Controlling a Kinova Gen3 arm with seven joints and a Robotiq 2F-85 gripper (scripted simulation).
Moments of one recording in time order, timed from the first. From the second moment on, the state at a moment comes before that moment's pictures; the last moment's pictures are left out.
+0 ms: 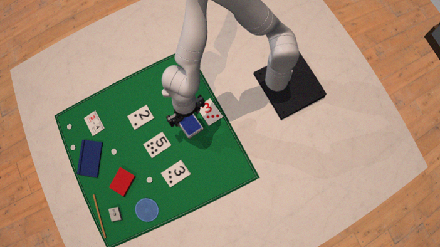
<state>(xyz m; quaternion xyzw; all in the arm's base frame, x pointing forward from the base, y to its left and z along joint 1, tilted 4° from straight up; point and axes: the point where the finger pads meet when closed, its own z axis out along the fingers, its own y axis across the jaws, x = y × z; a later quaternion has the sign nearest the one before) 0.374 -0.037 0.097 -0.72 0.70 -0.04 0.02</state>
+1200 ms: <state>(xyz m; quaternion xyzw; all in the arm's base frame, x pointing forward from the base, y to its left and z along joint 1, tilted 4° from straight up) 0.375 -0.035 0.062 -0.72 0.69 -0.03 0.02</state>
